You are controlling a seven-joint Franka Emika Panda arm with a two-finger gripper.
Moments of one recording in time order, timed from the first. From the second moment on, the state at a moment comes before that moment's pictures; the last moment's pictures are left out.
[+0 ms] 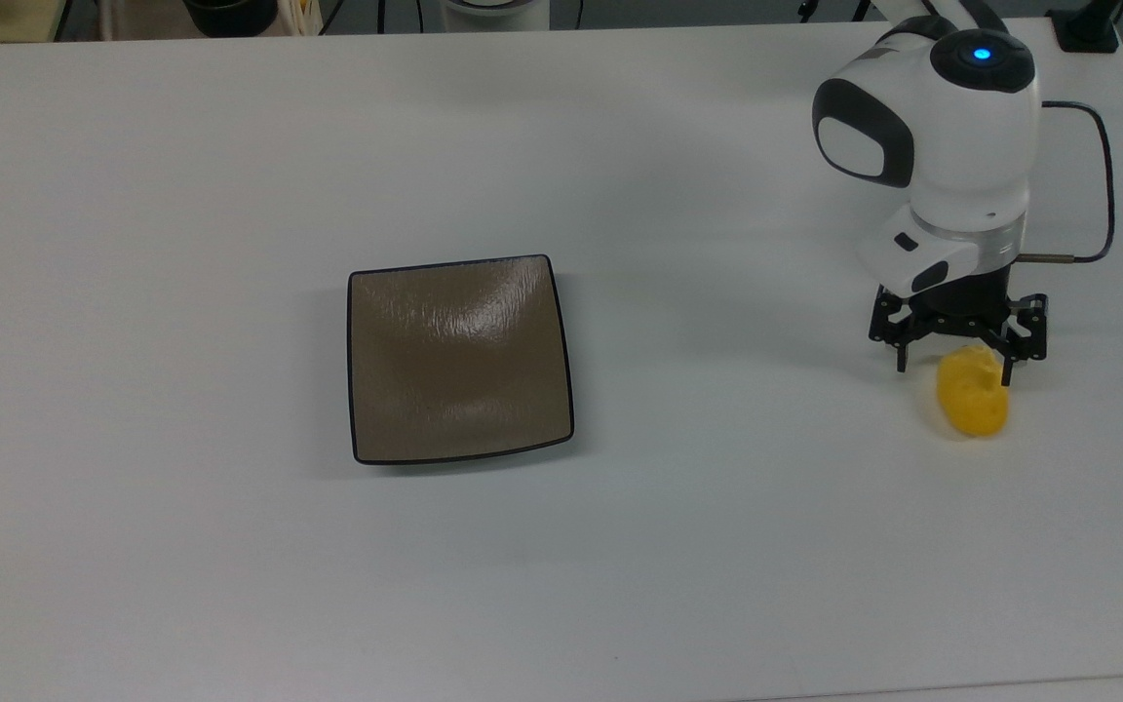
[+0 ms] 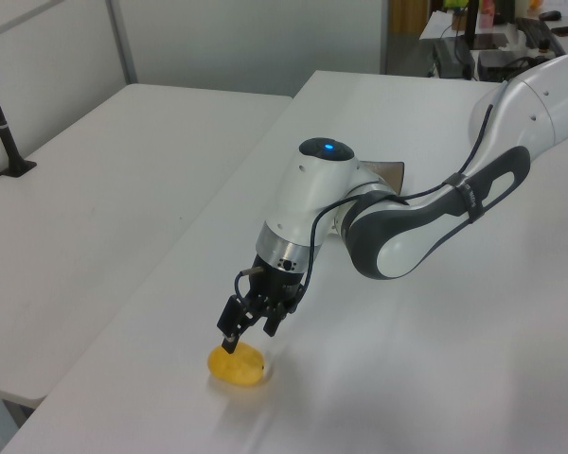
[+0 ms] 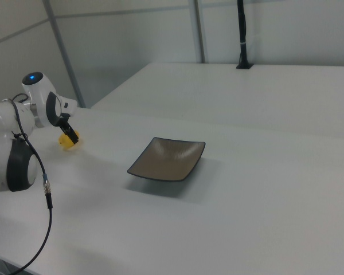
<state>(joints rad) 0.50 0.94 0.27 -1.03 -0.24 2.39 1.05</state>
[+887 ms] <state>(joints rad) 0.52 1.03 0.29 -1.00 -0.47 2.53 1.17</state>
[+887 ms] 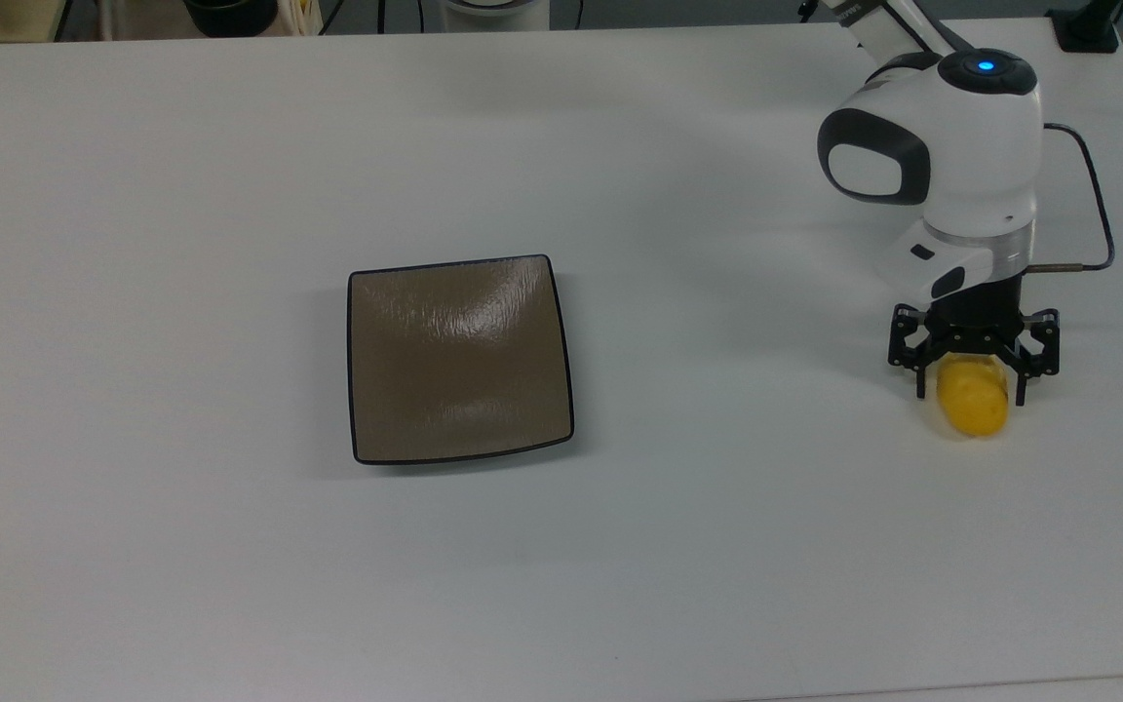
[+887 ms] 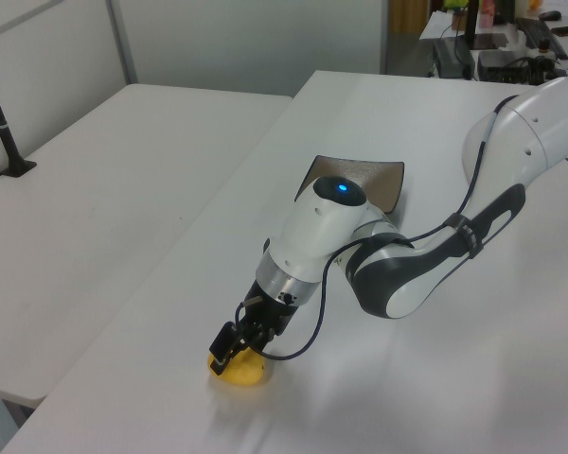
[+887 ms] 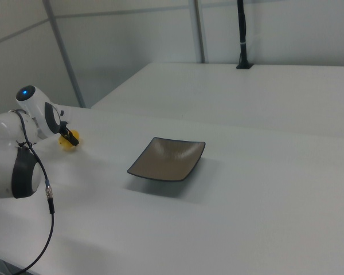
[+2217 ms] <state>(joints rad) 0.36 0.63 0.31 -1.34 -0.26 2.39 0.85</state>
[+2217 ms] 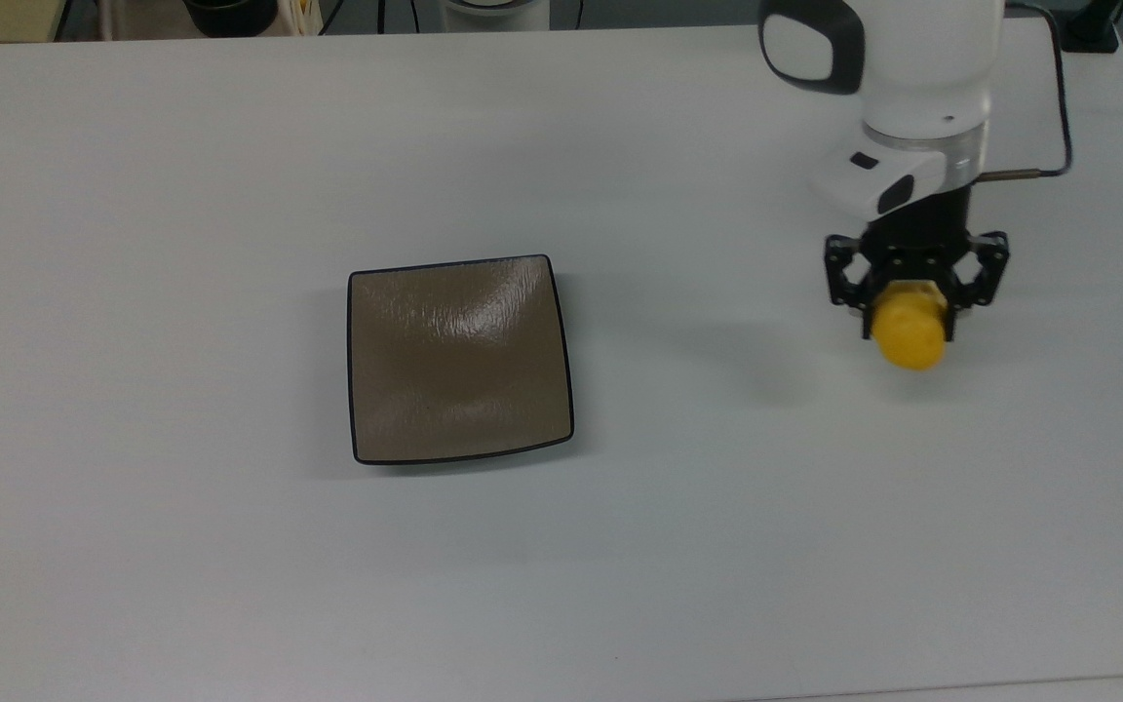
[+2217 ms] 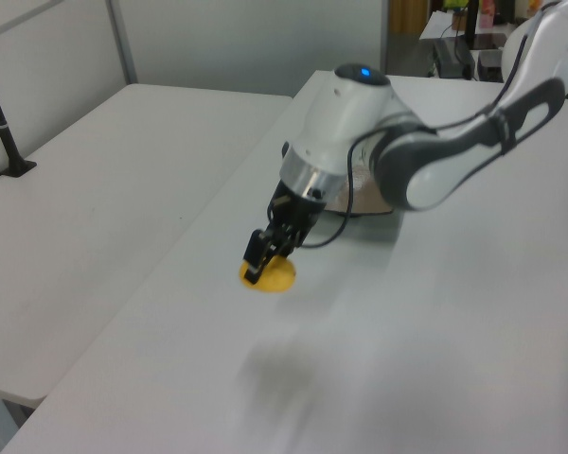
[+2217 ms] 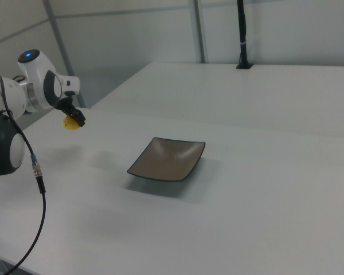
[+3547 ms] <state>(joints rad) 0.22 0.47 -0.06 -1.37 -0.09 2.01 0.16</state>
